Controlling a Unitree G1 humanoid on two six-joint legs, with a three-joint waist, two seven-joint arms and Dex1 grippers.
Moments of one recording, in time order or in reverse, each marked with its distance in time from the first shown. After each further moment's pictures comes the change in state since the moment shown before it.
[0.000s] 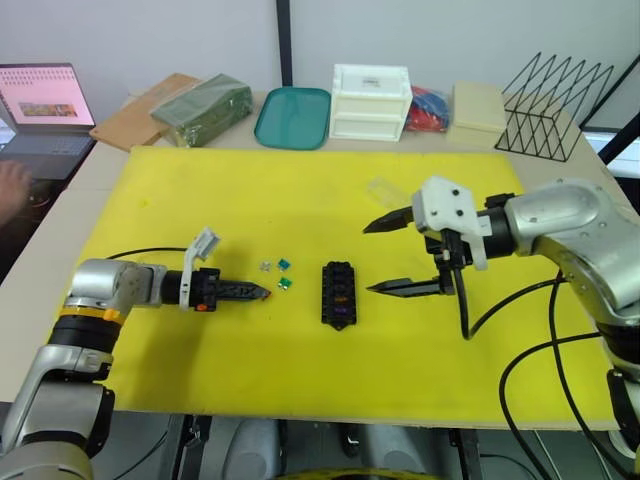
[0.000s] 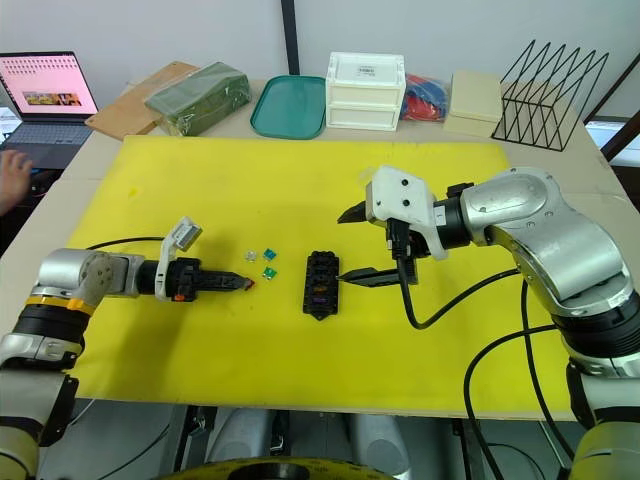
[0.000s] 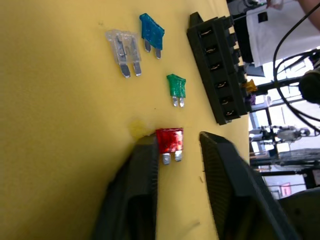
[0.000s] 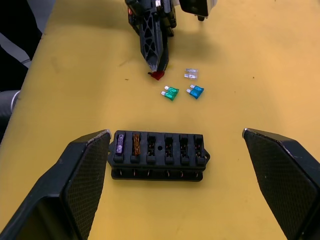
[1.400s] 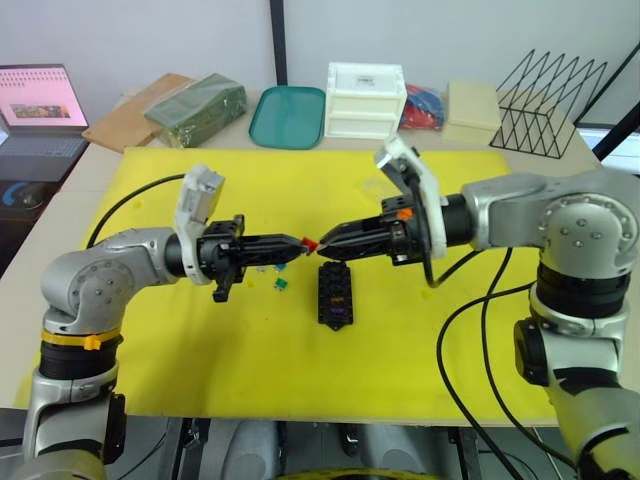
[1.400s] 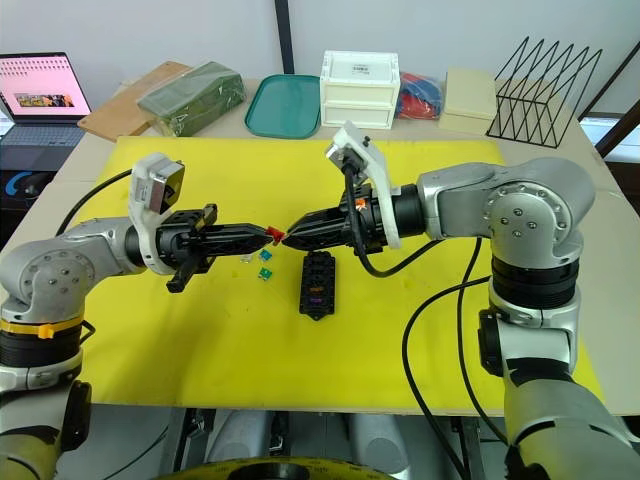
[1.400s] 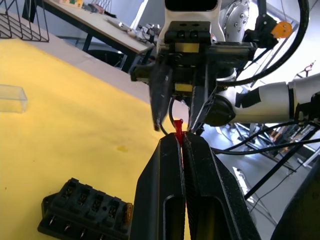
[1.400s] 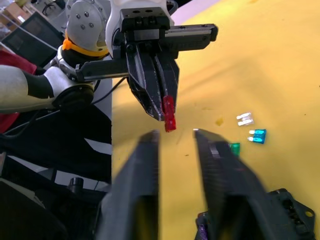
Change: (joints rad) left arm 0.064 -0.097 0.269 -0.598 -0.351 -0.141 0.192; right arm -0.233 0.412 -0.236 0.123 0.495 0.828 -0.448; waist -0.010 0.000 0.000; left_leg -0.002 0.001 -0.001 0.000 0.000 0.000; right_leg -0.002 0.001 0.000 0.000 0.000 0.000
